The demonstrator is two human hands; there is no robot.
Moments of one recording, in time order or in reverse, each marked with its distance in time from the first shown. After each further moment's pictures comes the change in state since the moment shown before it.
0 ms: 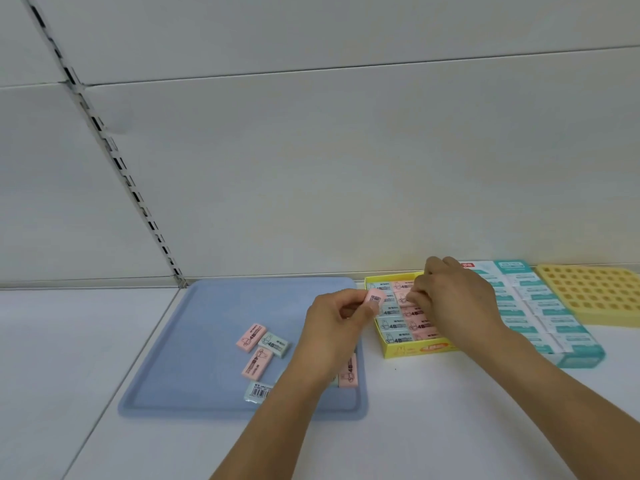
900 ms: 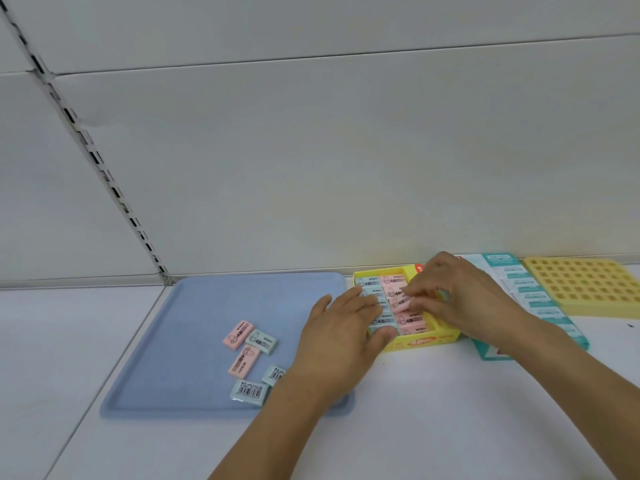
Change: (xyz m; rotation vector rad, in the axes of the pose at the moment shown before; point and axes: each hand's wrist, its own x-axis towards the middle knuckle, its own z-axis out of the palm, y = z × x) left_hand 0.006 -0.022 0.016 0.932 -0.216 0.305; right_hand -0.015 0.032 -0.014 0.509 0.037 -0.215
